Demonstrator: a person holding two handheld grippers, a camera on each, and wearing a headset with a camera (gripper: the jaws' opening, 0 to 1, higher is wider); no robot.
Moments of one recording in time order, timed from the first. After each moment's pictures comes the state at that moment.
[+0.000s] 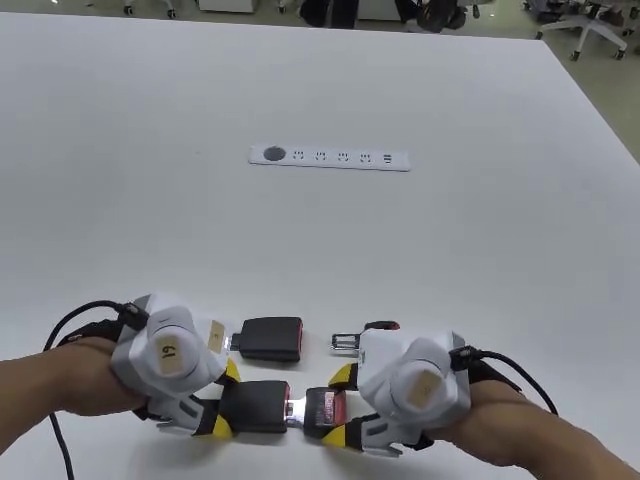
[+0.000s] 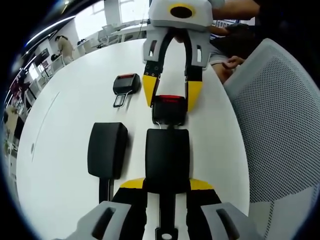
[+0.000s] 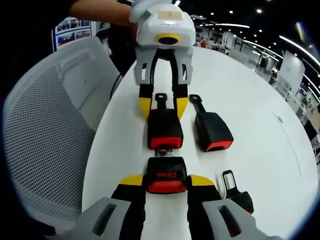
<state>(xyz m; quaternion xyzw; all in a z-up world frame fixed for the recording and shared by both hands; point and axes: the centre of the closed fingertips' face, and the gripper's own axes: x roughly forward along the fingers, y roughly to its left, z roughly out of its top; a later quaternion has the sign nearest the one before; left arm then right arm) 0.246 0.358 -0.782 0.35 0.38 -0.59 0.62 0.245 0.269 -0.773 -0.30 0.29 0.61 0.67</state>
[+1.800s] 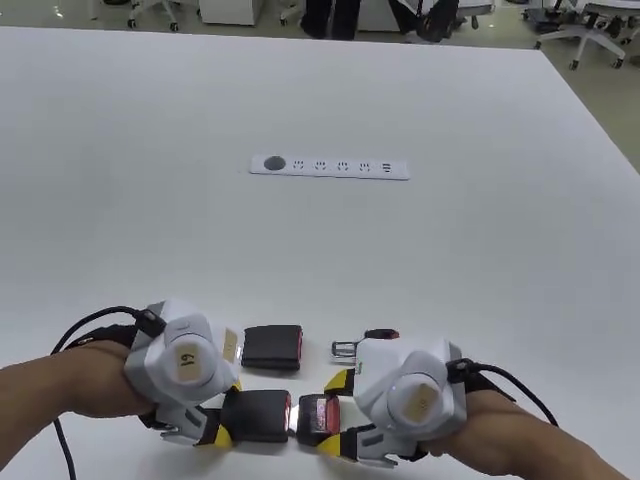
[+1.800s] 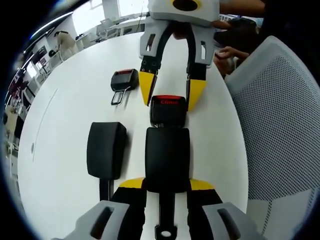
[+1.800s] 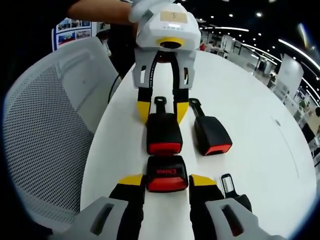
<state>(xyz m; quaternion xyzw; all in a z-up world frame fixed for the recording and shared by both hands) 0.244 0.357 -0.782 0.37 0.40 -0.58 0.61 0.247 0.274 -0.771 -0.30 0.28 0.61 0.68</state>
